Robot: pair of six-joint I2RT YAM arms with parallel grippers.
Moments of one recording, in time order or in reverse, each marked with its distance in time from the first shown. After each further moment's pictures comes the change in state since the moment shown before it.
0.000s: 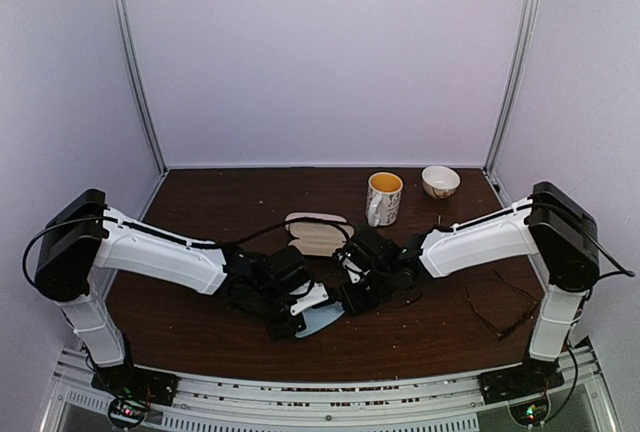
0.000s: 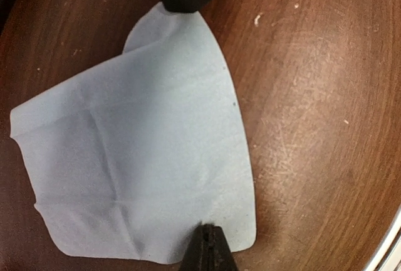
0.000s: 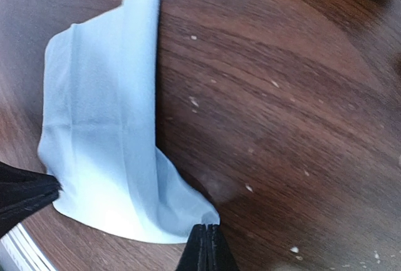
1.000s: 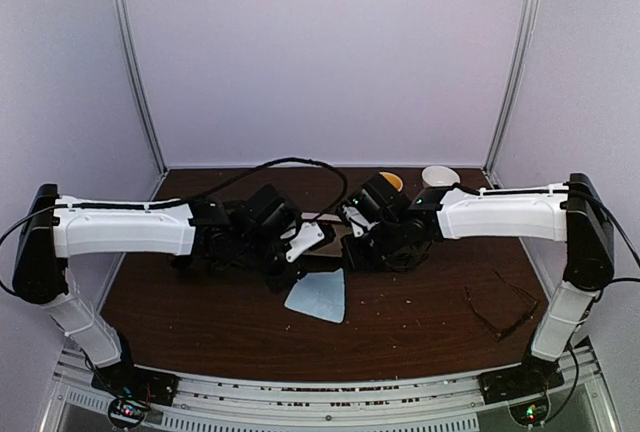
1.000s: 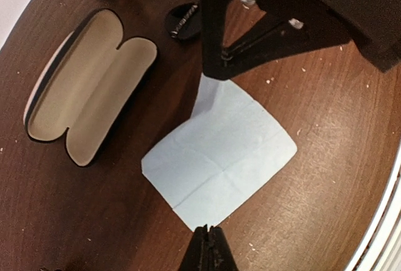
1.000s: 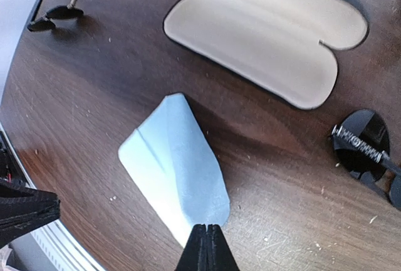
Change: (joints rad) left arm 0.096 -0.150 0.173 -0.106 -0.048 0.013; right arm -0.082 -0.093 0.204 -0.200 -0.013 -0.003
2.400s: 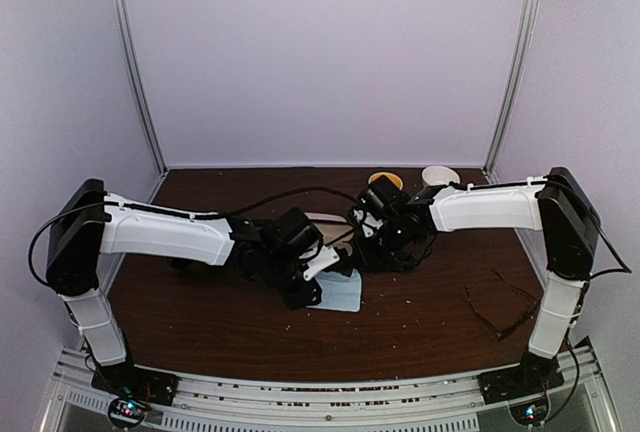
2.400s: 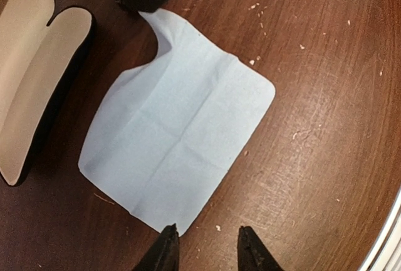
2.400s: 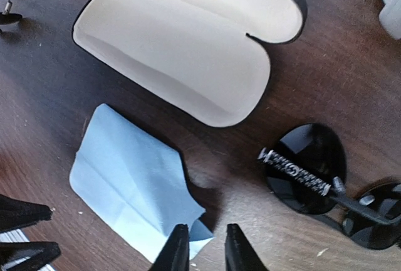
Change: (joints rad) left arm -0.006 0.191 0.026 0.064 0.100 -0.039; right arm -0.121 0.096 0.010 -0.016 -0.018 -0.120
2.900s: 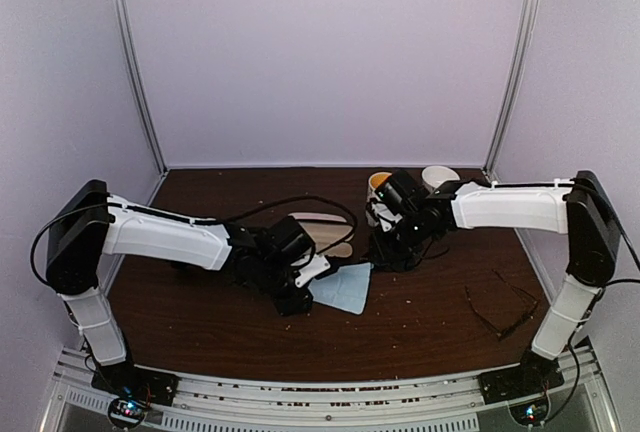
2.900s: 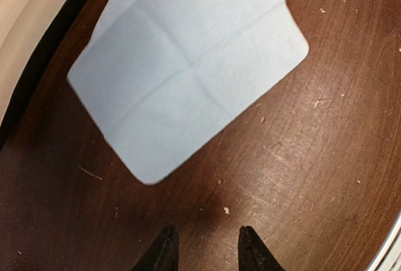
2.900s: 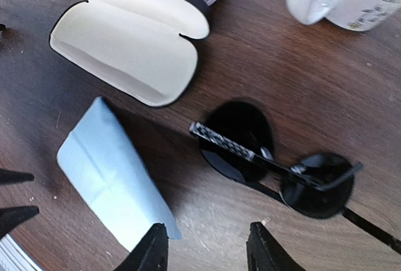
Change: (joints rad) left arm 0.021 -0.003 -0.073 0.020 0.013 -0.014; right arm -0.037 -0.107 -0.055 -0.061 0.110 -0.040
